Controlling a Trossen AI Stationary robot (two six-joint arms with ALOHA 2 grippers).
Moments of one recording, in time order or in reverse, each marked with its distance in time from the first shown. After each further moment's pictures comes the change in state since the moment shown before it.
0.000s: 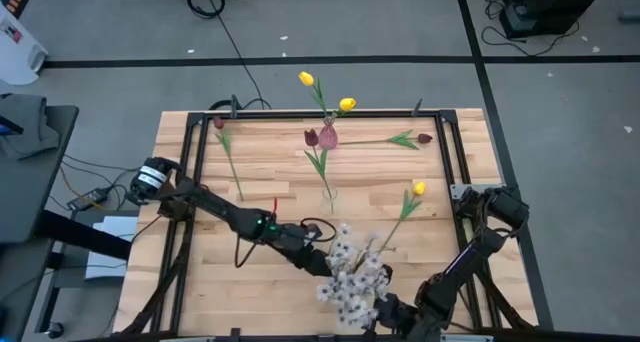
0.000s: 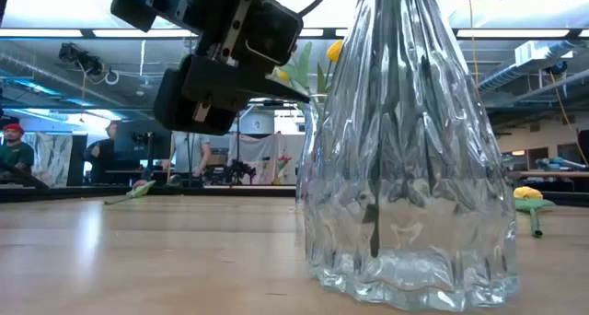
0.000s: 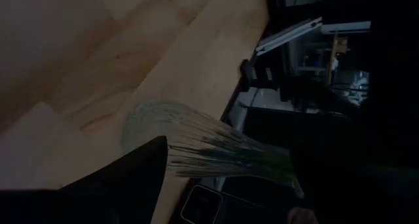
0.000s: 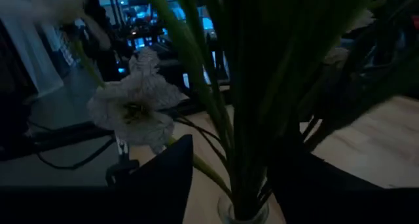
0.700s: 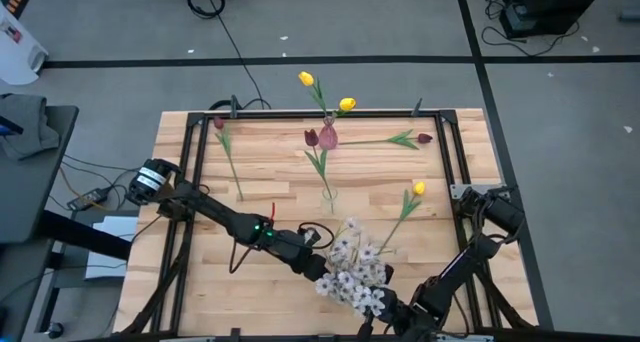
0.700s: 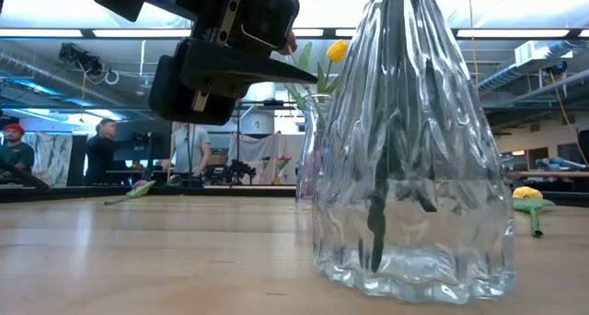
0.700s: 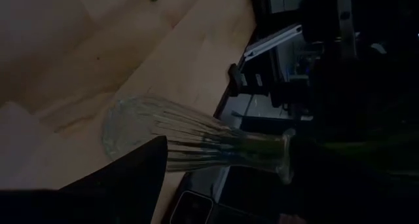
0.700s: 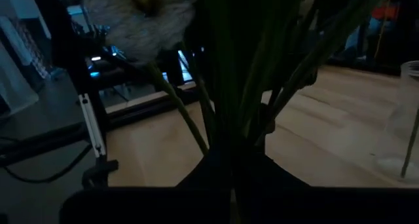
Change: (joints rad) left arm -0.048 0.000 0.000 0.045 -0.085 -0.003; right arm -0.008 0.057 0.000 -0.105 0.086 0.219
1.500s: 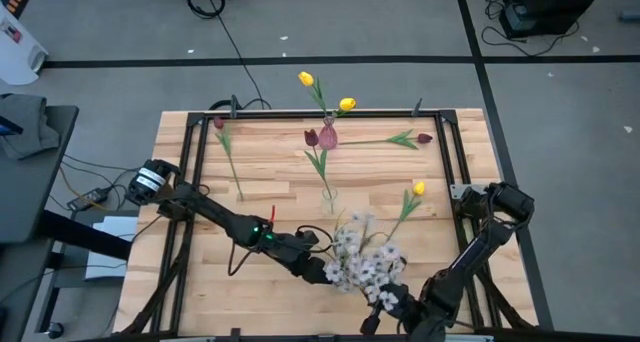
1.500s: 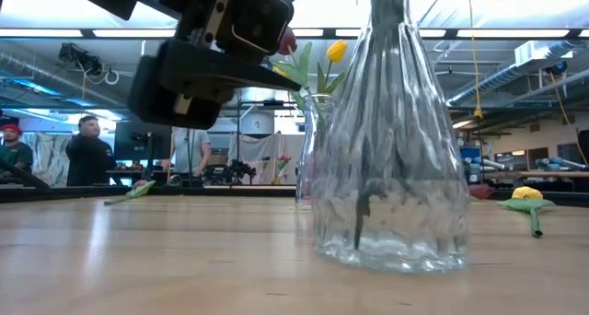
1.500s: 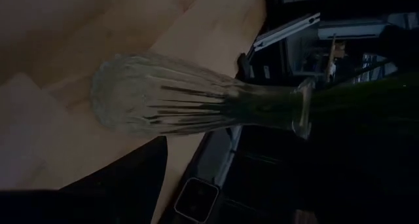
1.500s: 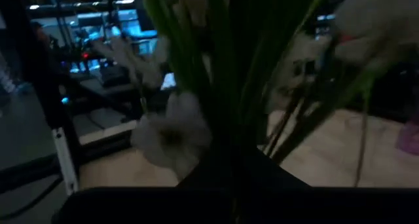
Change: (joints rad) left arm -0.013 0.000 0.000 -0.033 0.008 -0.036; right arm 0.008 -0.118 0.001 -0.015 0.108 -0.140
